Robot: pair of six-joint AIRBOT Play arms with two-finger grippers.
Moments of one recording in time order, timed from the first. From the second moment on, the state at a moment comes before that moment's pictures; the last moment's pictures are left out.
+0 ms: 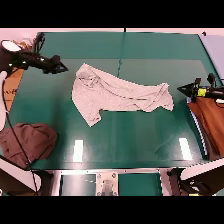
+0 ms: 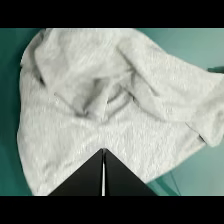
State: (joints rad) left arm 0.15 -1.81 1.78 0.76 -1.33 -1.24; right arm -0.65 -1.82 1.34 -0.47 1.43 1.19
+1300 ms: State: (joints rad) left arm 0.14 -1.72 1.18 0.61 -0.98 -1.29; right arm -0.69 -1.39 0.73 -0.68 1.04 1.16
